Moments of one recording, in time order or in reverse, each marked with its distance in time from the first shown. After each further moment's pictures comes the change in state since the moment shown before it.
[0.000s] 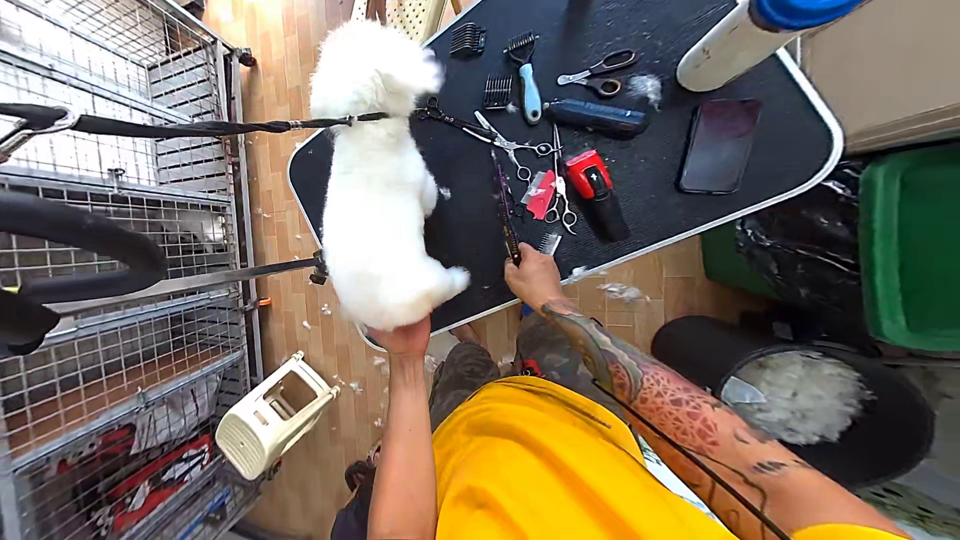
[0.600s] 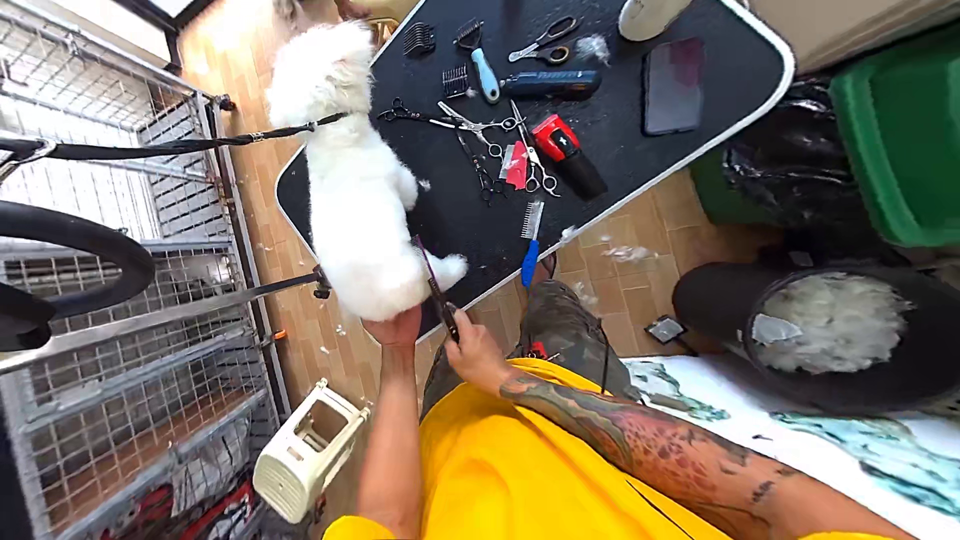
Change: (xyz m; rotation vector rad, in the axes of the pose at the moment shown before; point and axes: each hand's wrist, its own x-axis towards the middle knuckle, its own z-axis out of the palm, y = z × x) left_hand 0.022 0.030 -0.032 0.093 -0.130 -0.182; right_hand -0.167 -0.046 0.091 0.287 -0.220 -0.153
